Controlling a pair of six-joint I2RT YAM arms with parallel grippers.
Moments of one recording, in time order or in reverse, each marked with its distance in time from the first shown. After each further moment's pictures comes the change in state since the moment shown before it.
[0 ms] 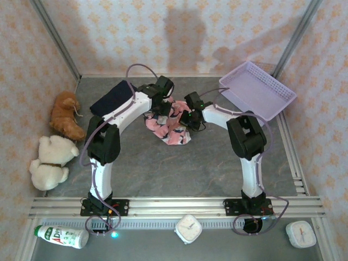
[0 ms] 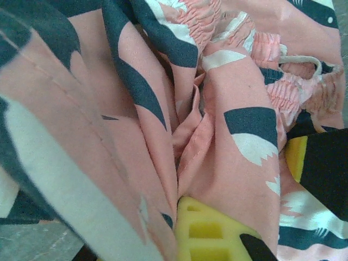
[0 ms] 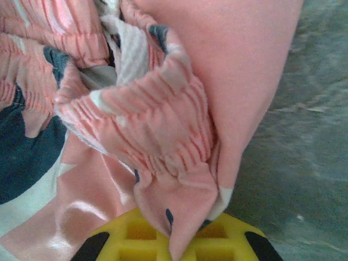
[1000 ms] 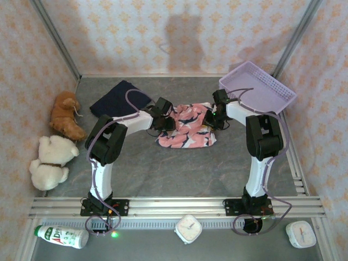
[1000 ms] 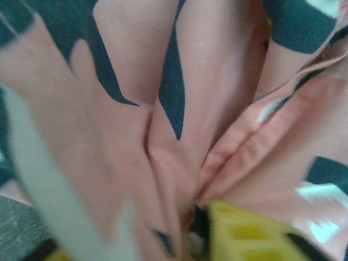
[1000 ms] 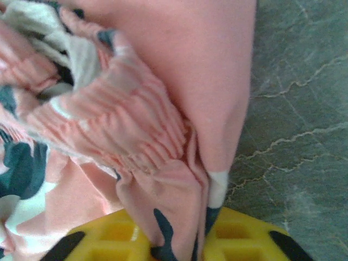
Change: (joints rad) left arm -0.020 0.000 -0.449 0.541 0.220 -0.377; right arm -0.267 -0.114 -0.114 -0.181 -0.114 -0.294
